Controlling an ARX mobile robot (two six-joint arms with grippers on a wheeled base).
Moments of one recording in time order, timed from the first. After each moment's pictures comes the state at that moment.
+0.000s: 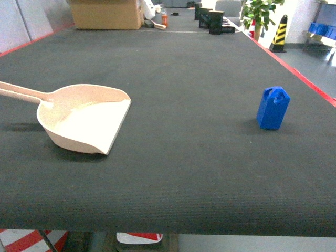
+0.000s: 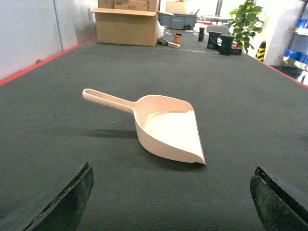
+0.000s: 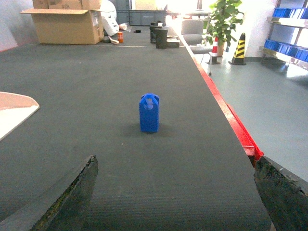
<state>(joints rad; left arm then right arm) 0.00 0.01 0.02 0.00 0.00 -0.01 0.00 0.00 0.01 0.00 0.00 0.00</state>
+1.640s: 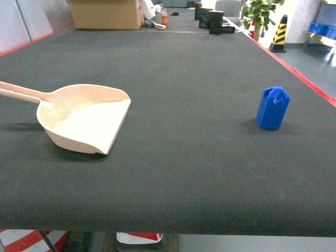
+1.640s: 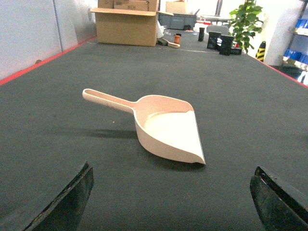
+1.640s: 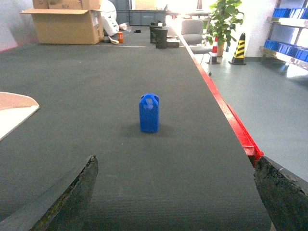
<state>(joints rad) 0.00 0.01 0.02 0.00 0.00 -0.01 0.00 0.00 0.01 0.00 0.00 0.00</state>
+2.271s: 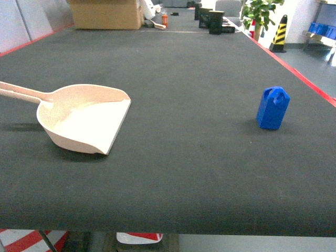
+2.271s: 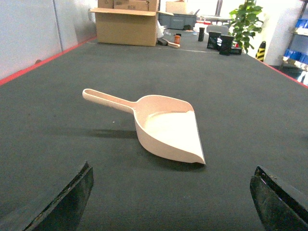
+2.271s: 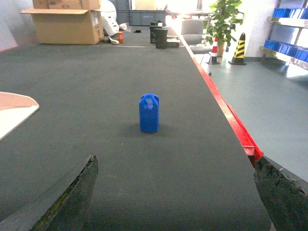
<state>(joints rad) 0.00 0.01 0.02 0.00 0.00 -0.01 0.00 0.00 0.01 0.00 0.00 0.00</state>
